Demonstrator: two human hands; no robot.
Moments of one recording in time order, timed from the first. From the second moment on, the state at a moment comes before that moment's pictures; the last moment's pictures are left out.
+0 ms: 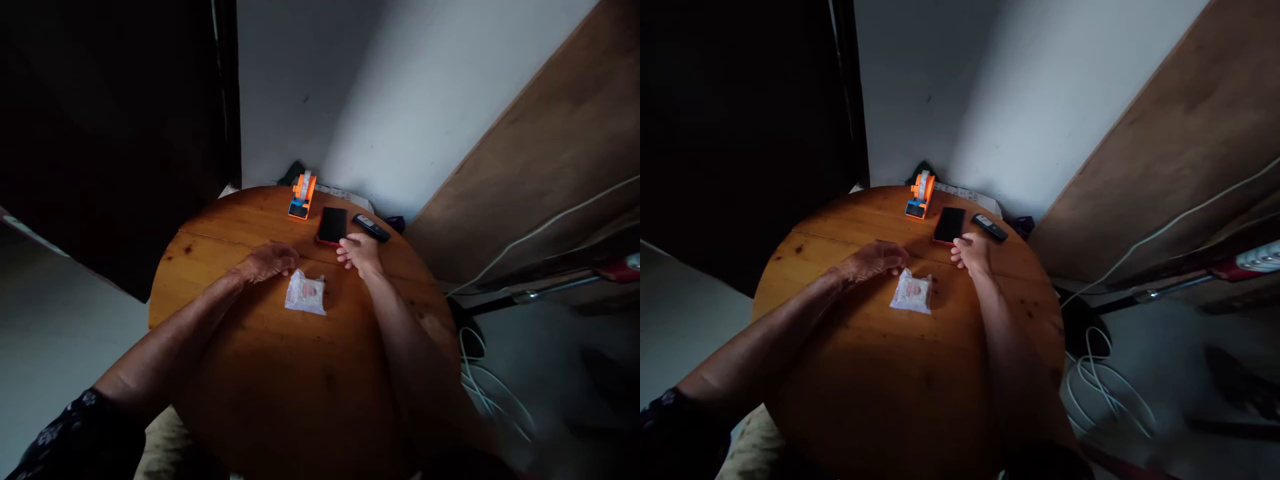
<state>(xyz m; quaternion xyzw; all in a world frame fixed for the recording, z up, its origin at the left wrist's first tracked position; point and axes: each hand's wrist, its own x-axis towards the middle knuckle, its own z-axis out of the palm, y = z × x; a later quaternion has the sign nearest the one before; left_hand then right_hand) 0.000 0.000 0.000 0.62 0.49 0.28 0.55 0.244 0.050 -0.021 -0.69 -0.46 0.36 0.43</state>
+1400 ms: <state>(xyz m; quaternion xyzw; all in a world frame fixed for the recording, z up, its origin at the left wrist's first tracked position) -0.010 -0.001 0.006 0.72 0.39 0.13 0.56 0.207 -0.056 0.010 -0.38 -0.84 0.15 0.35</state>
